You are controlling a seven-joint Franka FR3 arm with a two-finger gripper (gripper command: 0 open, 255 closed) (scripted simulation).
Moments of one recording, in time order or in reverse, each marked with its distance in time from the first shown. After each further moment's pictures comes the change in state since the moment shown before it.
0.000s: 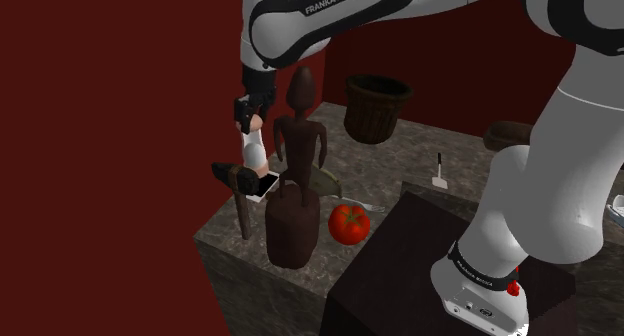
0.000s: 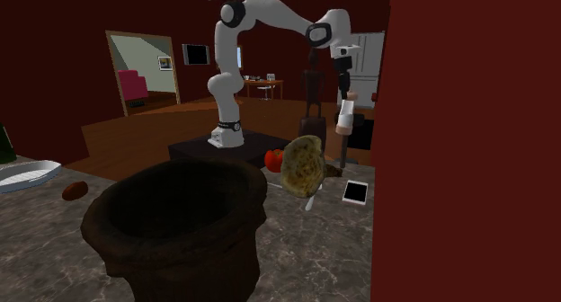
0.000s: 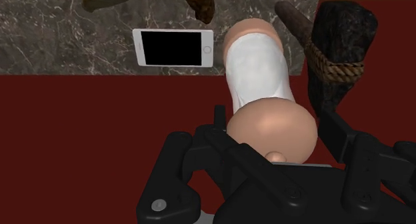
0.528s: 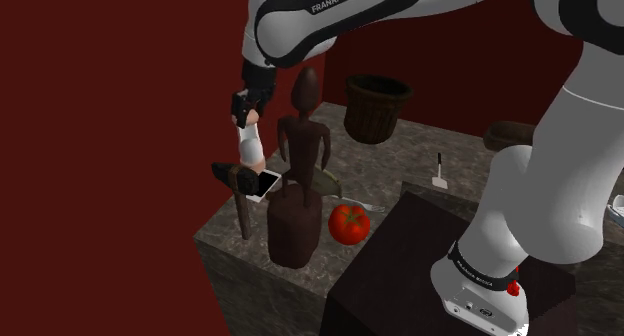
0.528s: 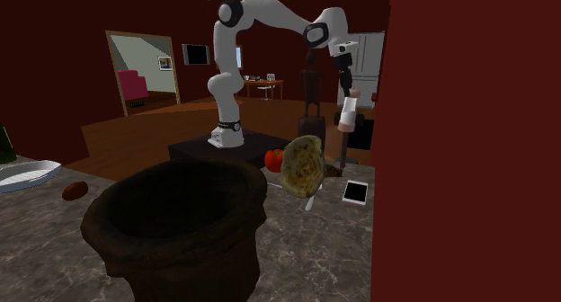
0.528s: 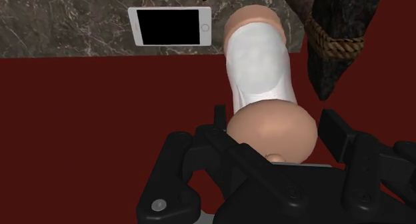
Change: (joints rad) arm 0.001 -0.030 -0.005 -0.038 0.020 0.096 -0.002
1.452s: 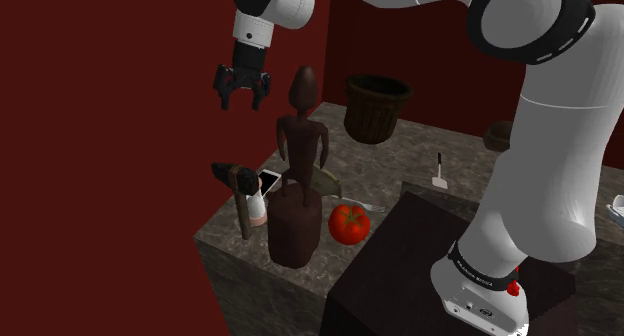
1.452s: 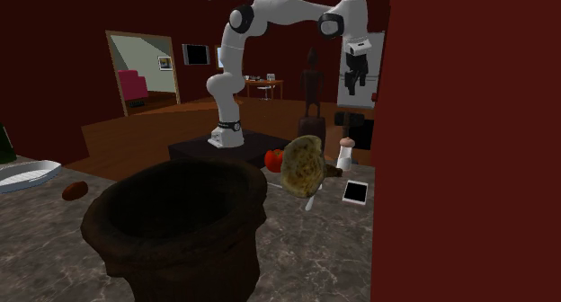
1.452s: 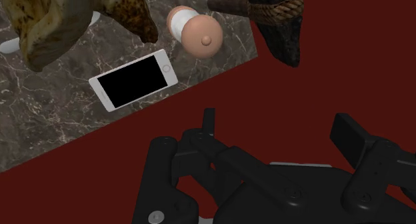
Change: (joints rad) arm -0.089 0.243 -0.037 0.409 0.326 -0.401 0.122
